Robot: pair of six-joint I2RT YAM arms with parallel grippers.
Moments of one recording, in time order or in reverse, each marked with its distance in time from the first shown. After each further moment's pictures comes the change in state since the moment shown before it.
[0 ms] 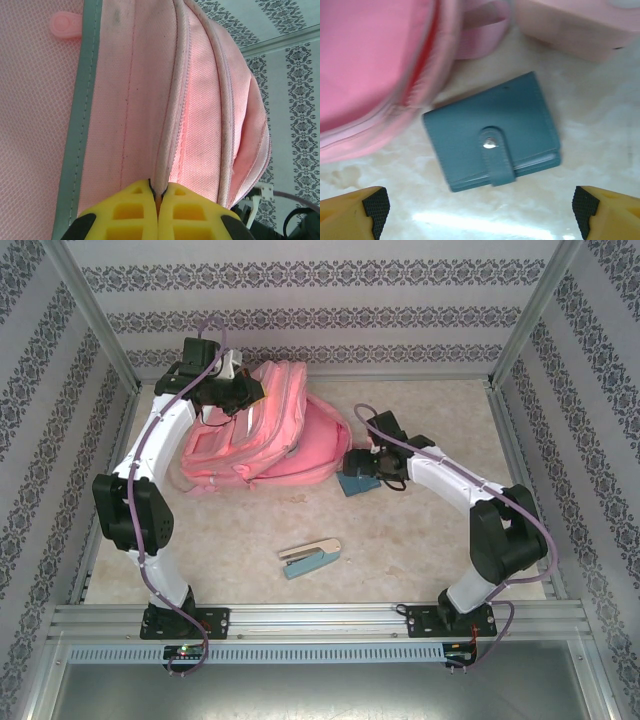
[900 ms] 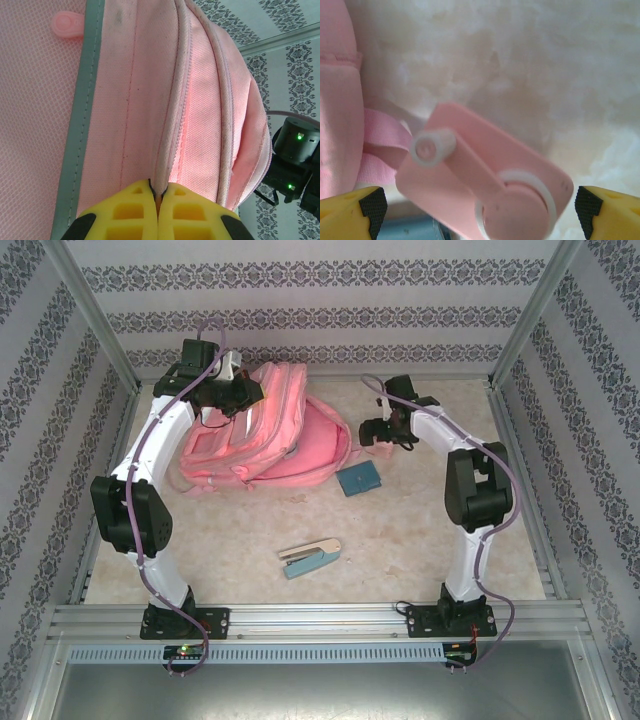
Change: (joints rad) left arm 0.000 -0.016 -0.020 0.001 0.000 0.004; right arm -0.200 0.404 0.446 -0.090 -0.040 -0.351
